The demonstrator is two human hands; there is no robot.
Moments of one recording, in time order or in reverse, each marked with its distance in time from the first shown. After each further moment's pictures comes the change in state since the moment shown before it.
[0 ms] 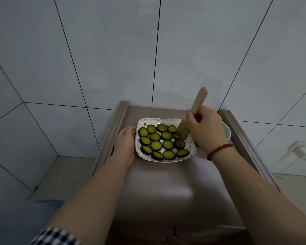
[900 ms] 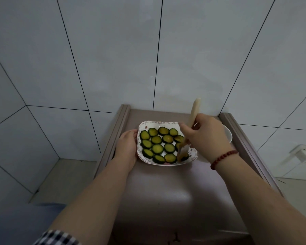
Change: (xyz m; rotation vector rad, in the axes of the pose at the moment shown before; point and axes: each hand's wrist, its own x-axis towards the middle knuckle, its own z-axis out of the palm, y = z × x) left_hand 0.008 -0.005 -0.003 -0.009 0.000 0.007; right_hand -0.017 -0.021 -0.015 -0.029 -0.136 0.055
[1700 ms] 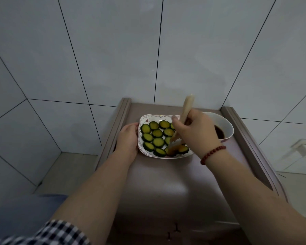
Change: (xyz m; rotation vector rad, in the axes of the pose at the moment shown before) left_hand -0.003 0.001 -0.001 0.008 0.003 0.011; right_hand -0.007 -0.006 0.023 0.133 0.001 -0.005
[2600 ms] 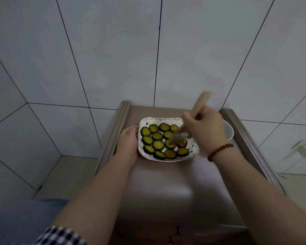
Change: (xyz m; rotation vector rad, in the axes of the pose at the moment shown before) left_hand 0.002 -0.002 0.001 0.011 -0.002 0.006; right_hand 0.009 -0.001 -0.015 0.132 0.067 0.076
